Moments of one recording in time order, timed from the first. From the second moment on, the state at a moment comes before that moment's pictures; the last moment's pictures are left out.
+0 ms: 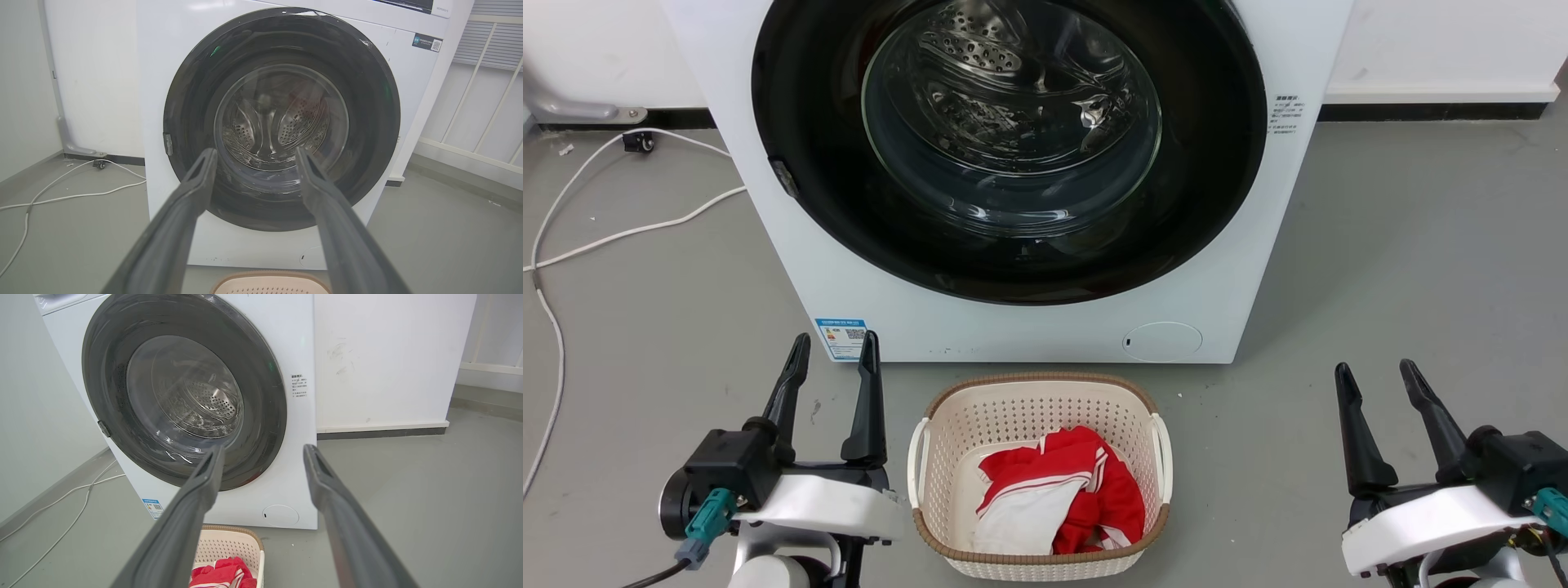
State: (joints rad) left arm -0.07 0.09 -0.06 0.01 -0.26 -0.05 -0.20; right arm 0.03 -0.05 -0.01 -0.04 0.20 0.13 -0.08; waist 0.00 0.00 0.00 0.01
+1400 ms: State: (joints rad) left arm -0.05 0.07 -0.06 0.06 -0.06 -0.05 -0.26; right arm 0.04 -0.05 -0.02 -0.06 -0.02 0.13 -0.07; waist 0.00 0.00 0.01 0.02
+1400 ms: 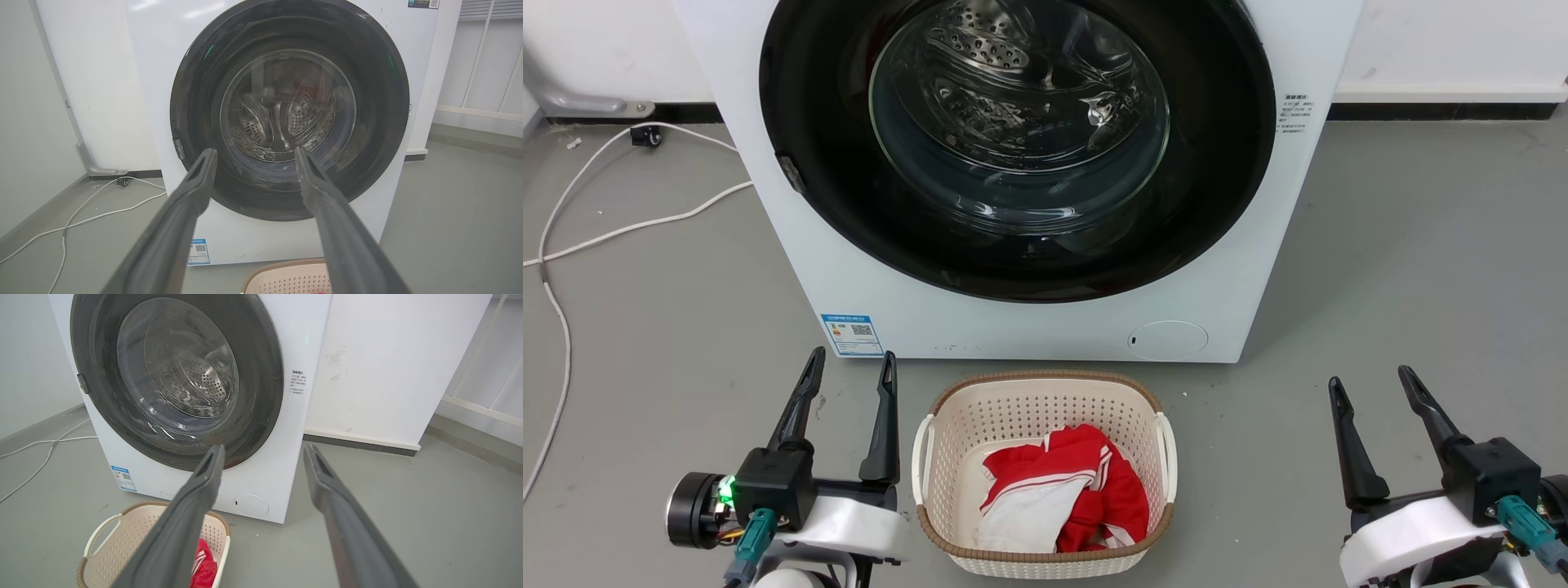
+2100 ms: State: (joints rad) left arm -0.05 0.06 -0.04 0.06 -0.06 -0.06 -0.26; right arm 0.01 -0.05 -0.06 -0.02 0.38 0.13 -0.13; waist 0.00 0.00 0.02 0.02
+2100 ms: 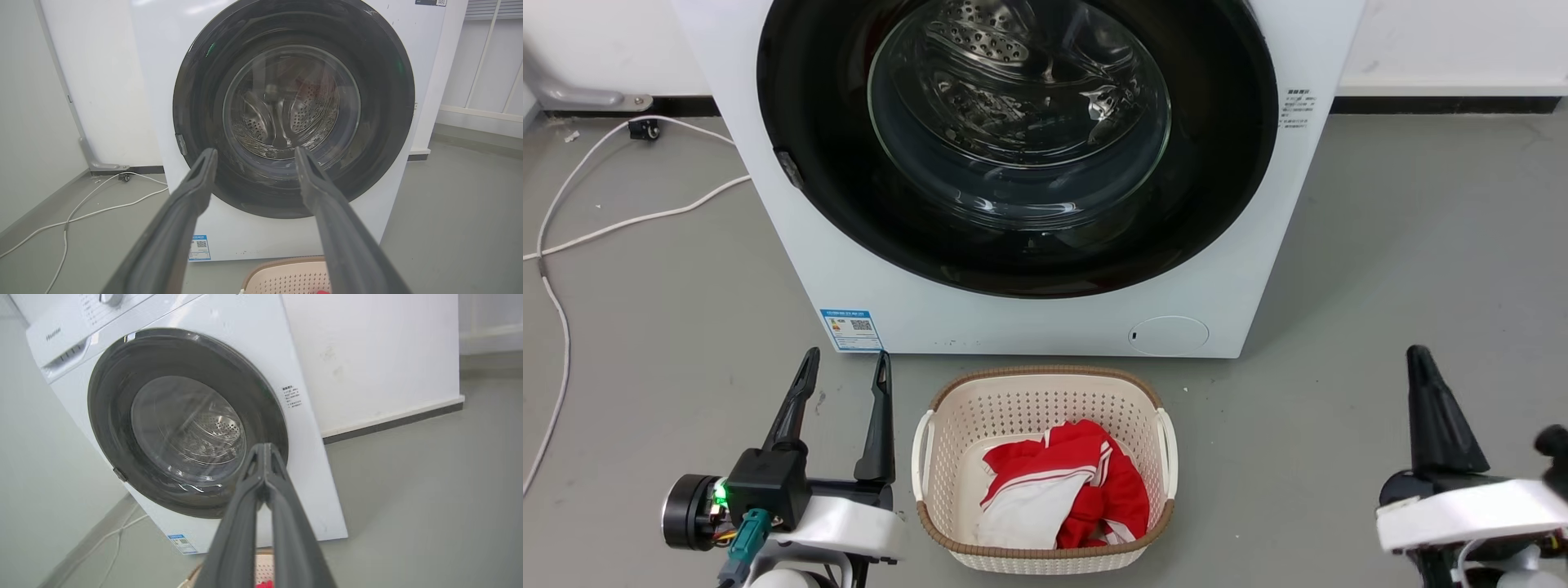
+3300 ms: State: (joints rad) left arm -0.24 0.05 -0.01 -0.03 -0.08 -0.09 -0.26; right arm -1.09 -0.23 -0.08 0.79 1.44 0.13 0.20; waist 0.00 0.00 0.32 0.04
